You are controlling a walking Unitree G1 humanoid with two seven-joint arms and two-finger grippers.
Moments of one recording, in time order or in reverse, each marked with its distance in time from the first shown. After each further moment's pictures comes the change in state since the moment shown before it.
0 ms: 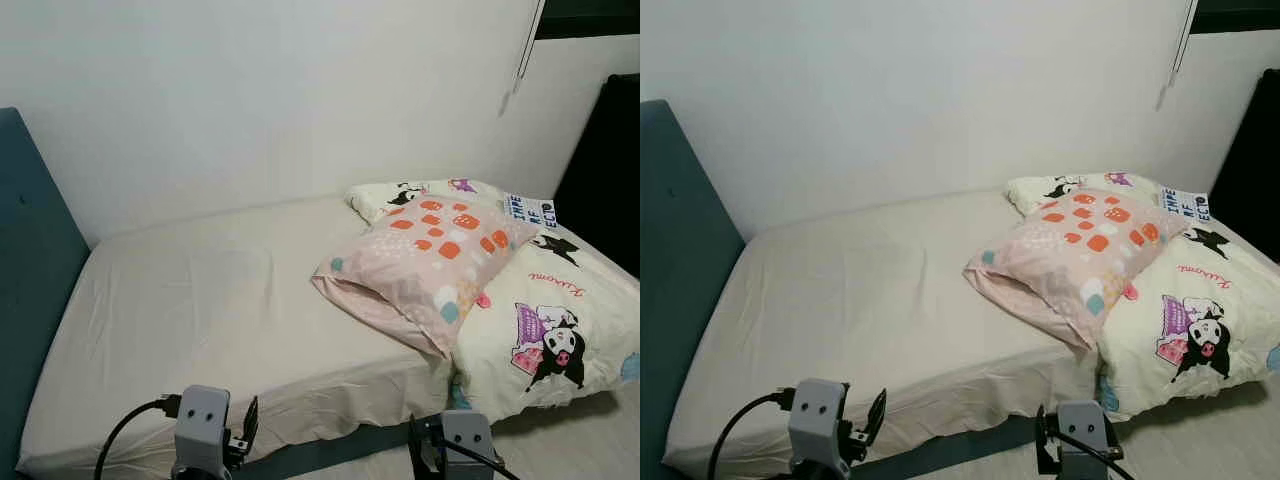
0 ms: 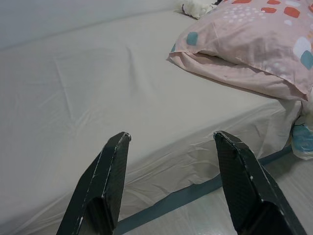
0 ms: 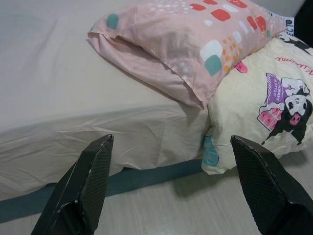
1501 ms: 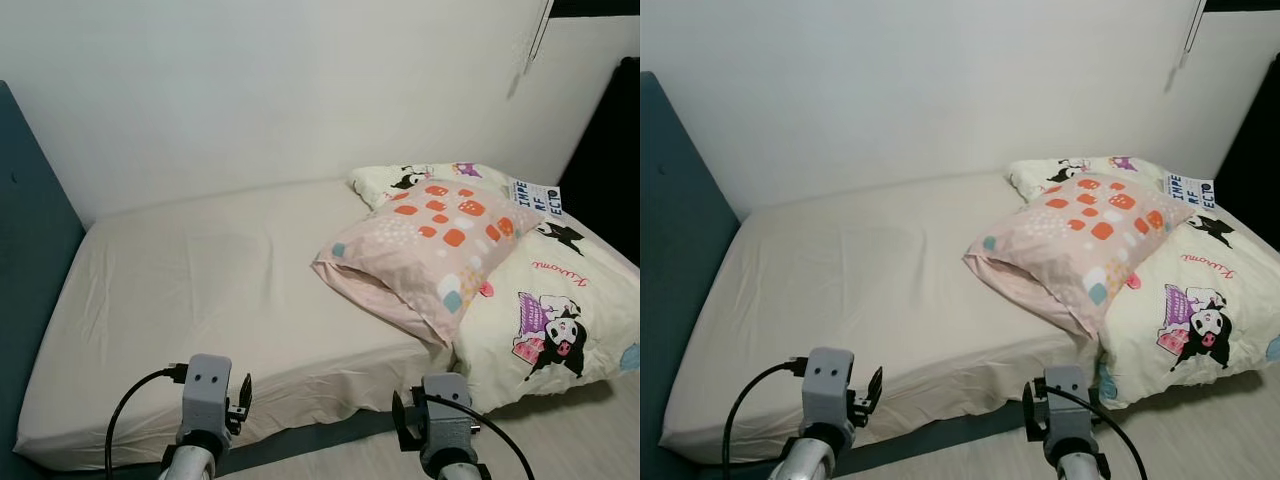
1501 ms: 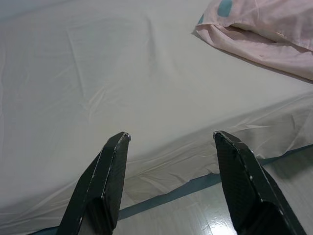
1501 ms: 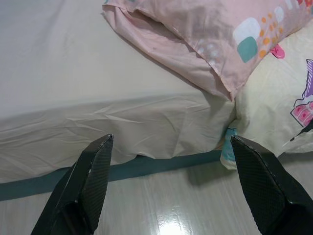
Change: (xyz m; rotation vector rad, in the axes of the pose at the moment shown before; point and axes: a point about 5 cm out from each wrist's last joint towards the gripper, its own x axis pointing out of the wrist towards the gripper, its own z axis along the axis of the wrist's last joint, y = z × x) left arm 0.041 0.012 -0.004 0.032 0.061 0.081; right arm 0.041 0.008 0.008 0.019 0.058 0.074
